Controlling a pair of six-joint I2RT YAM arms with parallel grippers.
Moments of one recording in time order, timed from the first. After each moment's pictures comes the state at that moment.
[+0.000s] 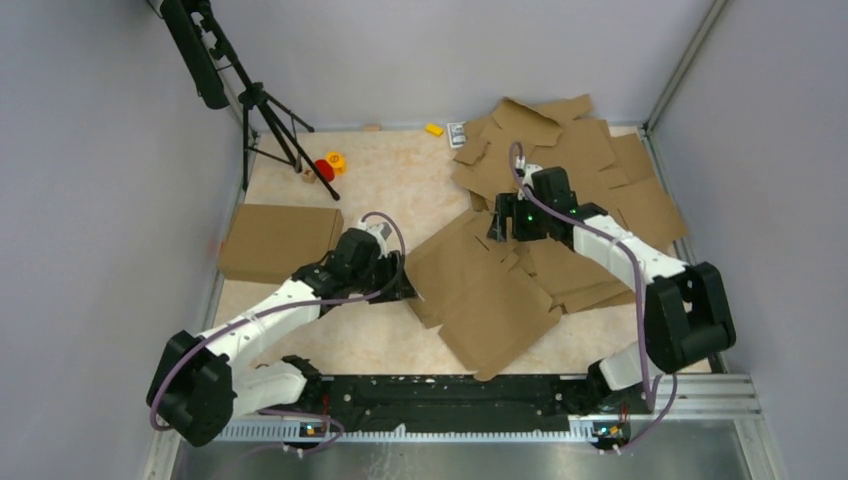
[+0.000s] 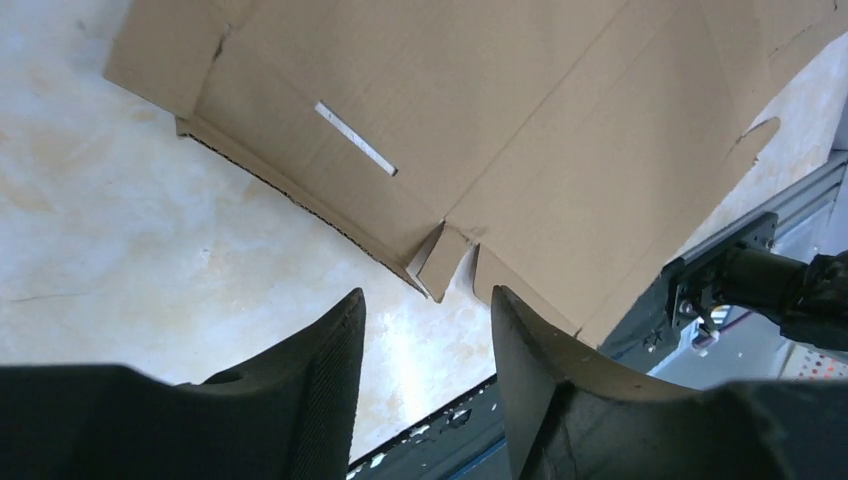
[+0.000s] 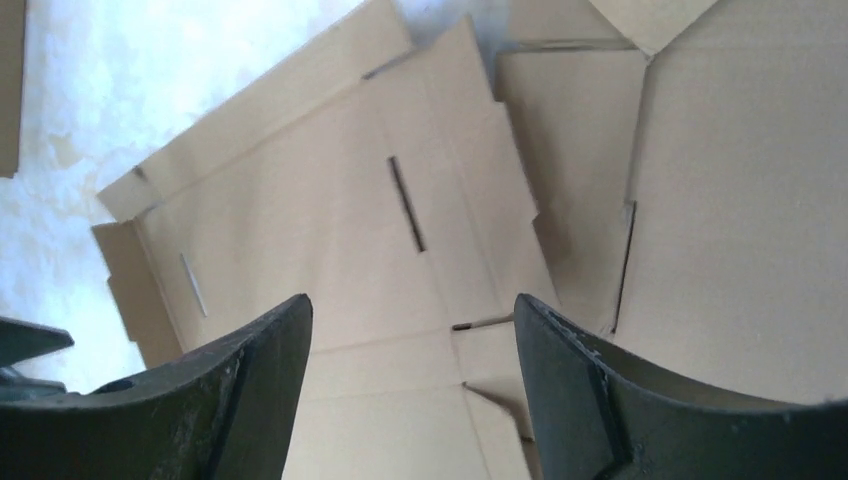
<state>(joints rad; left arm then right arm) -0.58 1.13 0.61 -0.31 0.28 -0.69 0.36 1.53 1.01 -0.30 -0.25 0.29</state>
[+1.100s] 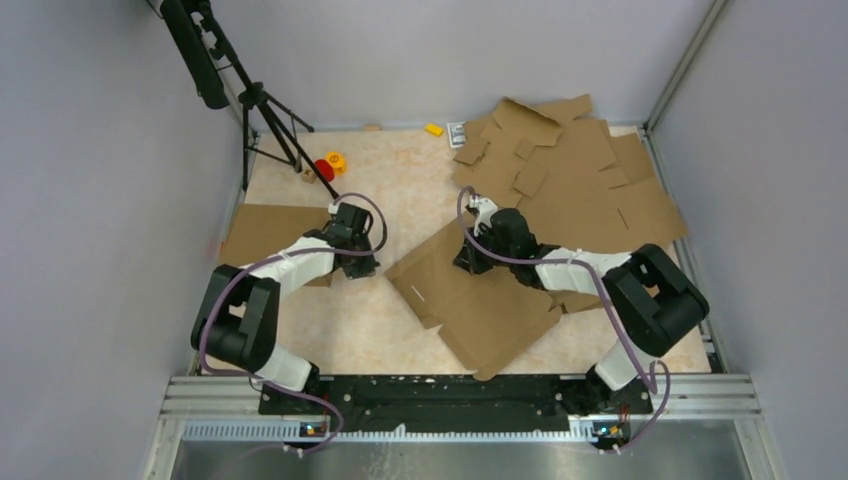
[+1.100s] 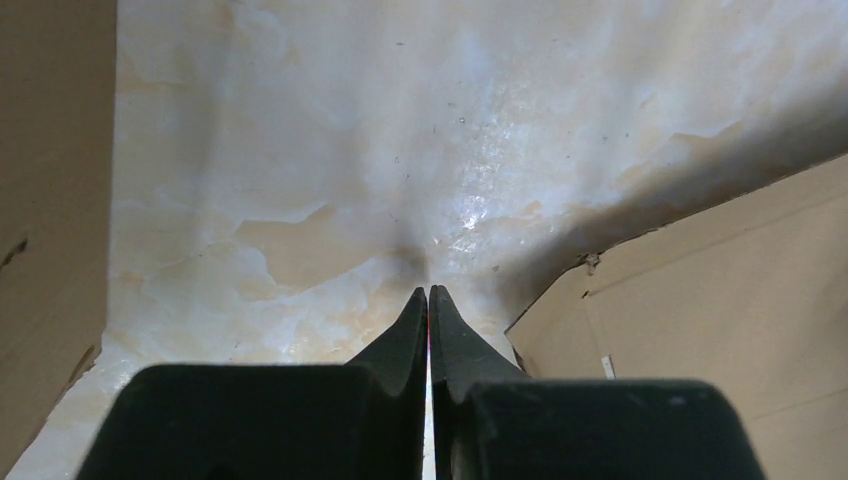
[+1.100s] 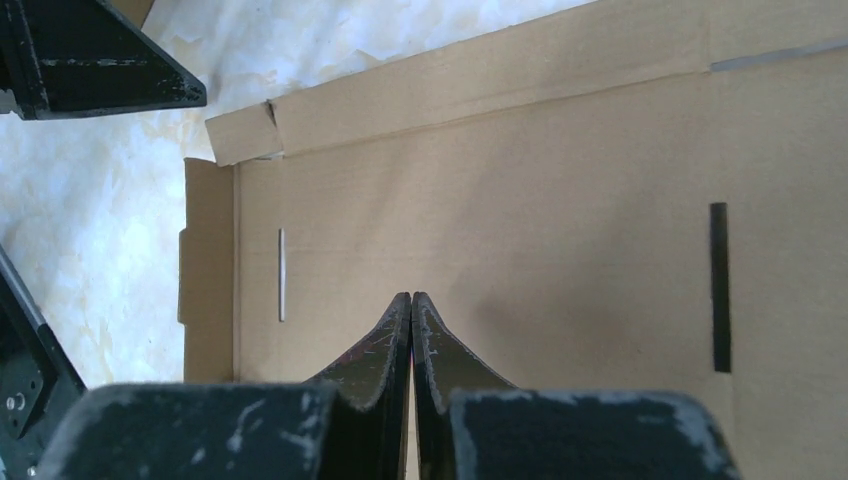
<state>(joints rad) -0.35 1.51 0.81 -0.38 -0.04 -0.64 0.64 1.59 0.74 0.26 -0.28 0.34</state>
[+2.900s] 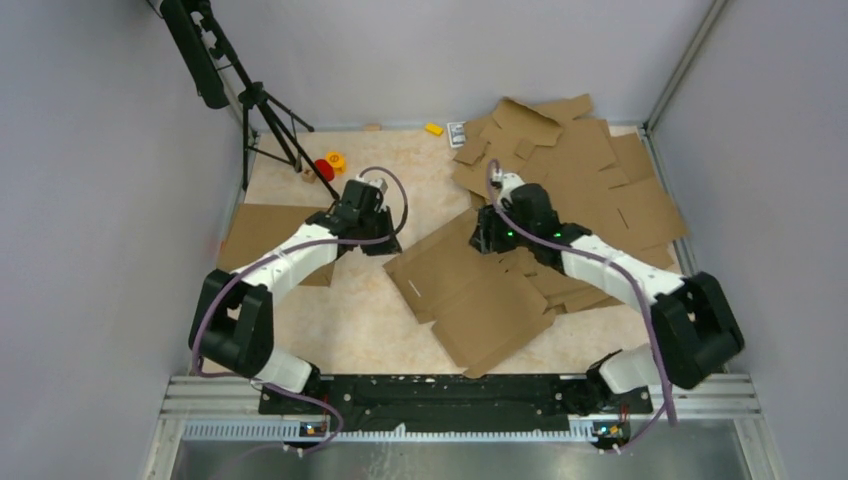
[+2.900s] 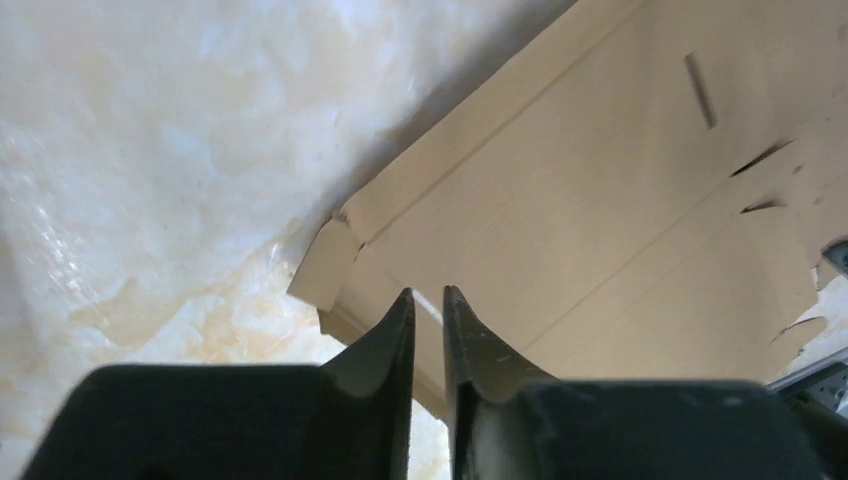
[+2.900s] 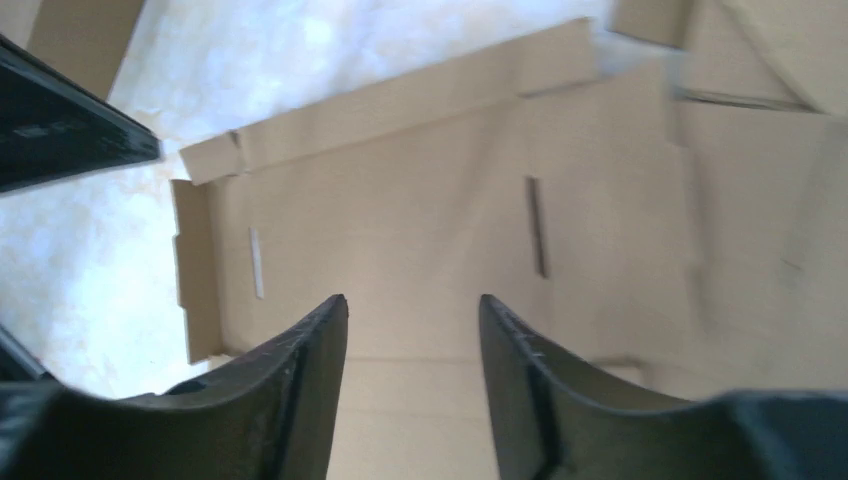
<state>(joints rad) -0.42 1.51 0.97 -0.39 0.17 -0.52 0.59 1.47 0.91 -0.09 -0.17 0.31</state>
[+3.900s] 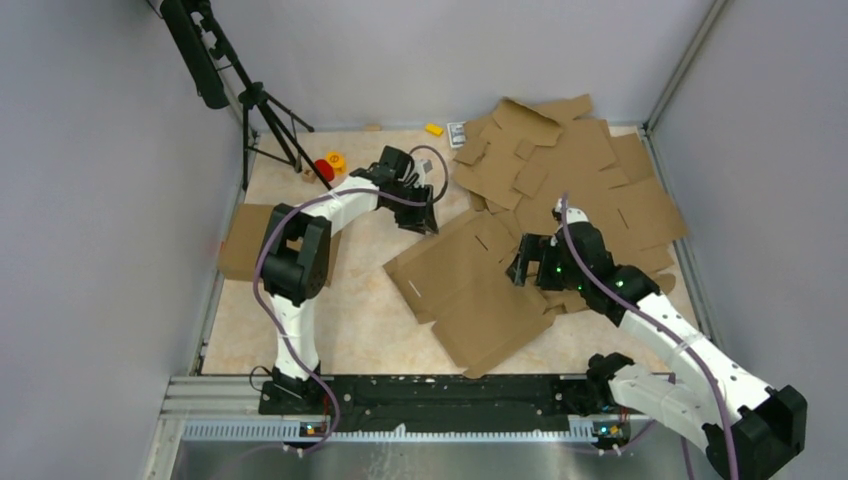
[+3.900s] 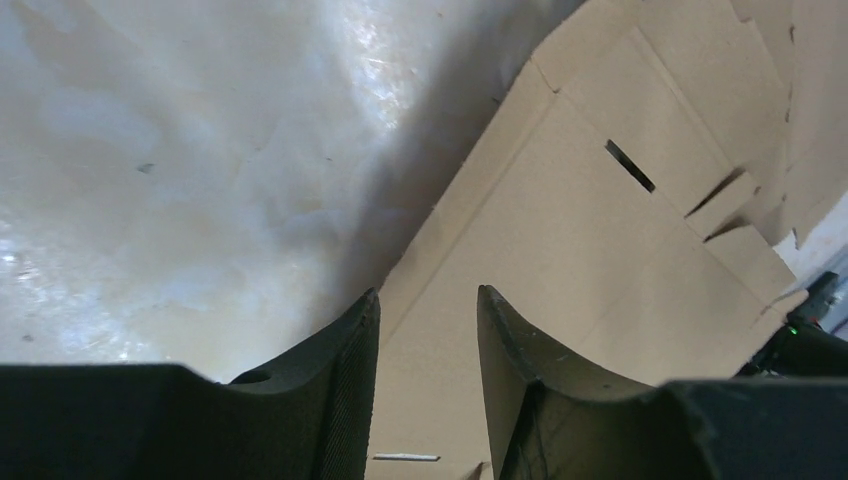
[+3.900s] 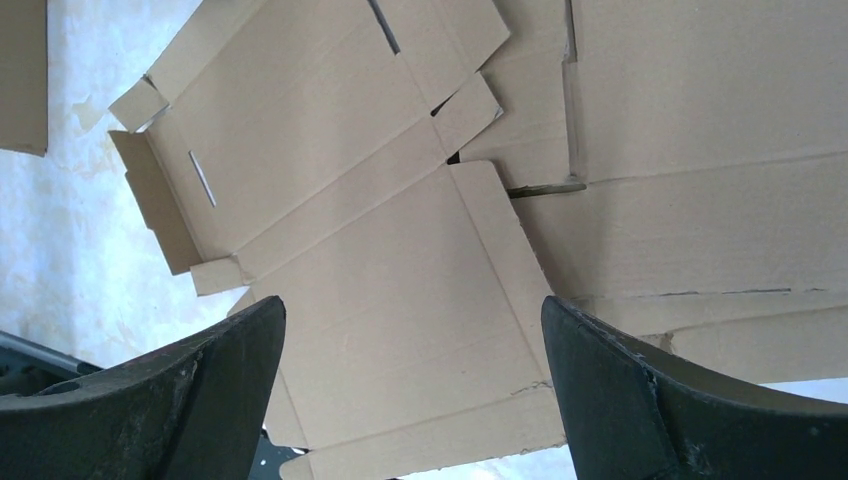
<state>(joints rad) -0.42 2.02 1.50 -0.51 0.43 -0.29 0.53 0.87 0.71 -0.57 0.05 0.55</state>
